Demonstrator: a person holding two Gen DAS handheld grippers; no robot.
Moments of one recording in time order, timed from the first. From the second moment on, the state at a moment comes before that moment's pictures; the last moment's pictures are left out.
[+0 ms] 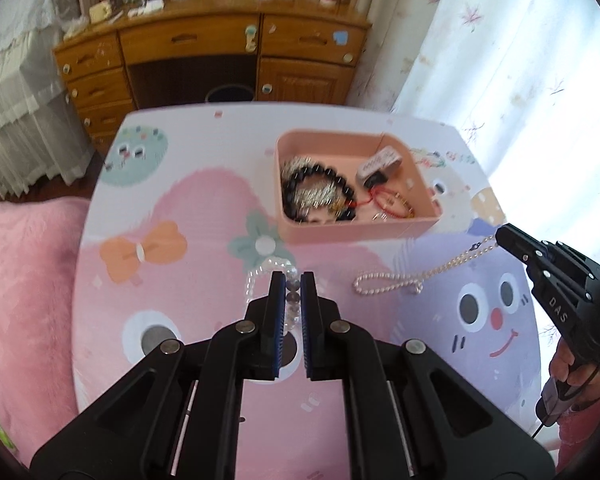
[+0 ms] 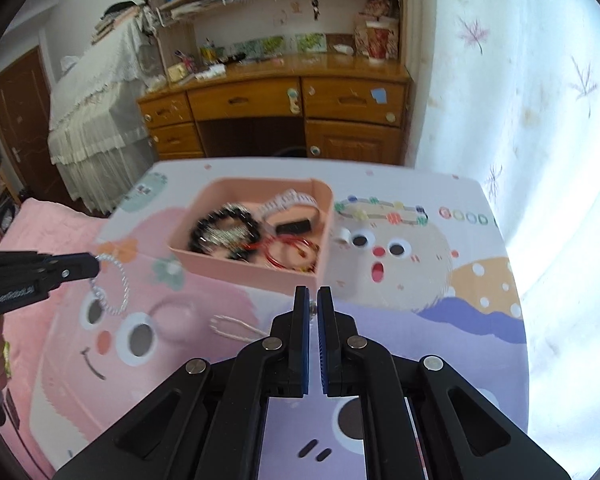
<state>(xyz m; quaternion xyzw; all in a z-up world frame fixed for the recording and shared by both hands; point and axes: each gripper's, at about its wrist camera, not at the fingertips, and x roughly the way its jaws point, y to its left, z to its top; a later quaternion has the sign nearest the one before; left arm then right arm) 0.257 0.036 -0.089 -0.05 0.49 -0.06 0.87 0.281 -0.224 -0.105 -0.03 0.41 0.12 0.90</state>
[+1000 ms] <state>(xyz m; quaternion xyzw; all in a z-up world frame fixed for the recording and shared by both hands) 0.336 -0.020 0.018 -0.03 0.39 -0.15 0.91 0.340 -0.207 0.075 0.00 0.29 0.21 0.93</state>
